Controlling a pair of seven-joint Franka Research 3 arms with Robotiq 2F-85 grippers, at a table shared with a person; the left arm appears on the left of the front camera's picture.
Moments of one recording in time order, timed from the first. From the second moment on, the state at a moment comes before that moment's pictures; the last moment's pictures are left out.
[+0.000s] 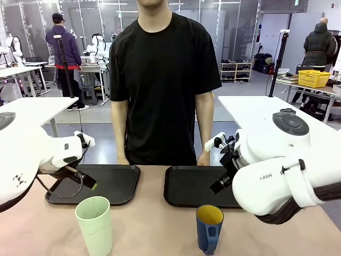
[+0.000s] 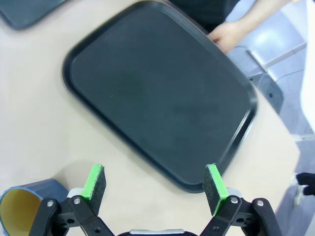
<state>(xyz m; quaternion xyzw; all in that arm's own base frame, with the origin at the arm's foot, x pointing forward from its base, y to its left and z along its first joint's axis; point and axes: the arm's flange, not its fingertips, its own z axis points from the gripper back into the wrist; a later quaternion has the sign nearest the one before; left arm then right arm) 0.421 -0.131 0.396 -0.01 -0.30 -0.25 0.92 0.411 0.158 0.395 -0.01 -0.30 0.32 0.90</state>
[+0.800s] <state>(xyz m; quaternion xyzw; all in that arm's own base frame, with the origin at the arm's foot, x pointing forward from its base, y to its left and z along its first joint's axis) 0.349 -0.127 0.517 0.01 -0.30 -0.18 0.94 0.329 0.169 0.532 -0.10 -0.31 0.18 0.93</state>
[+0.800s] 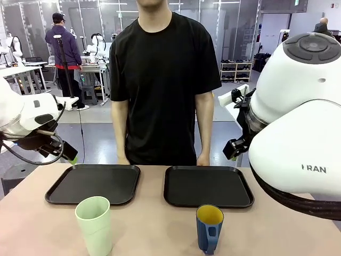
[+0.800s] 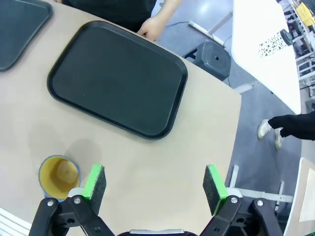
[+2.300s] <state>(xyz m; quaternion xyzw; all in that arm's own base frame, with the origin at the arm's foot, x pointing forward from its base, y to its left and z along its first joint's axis) 0.477 0.019 0.423 0.00 -0.24 -0.18 0.95 0.478 0.042 0.435 0.00 -0.19 0.10 0.98</state>
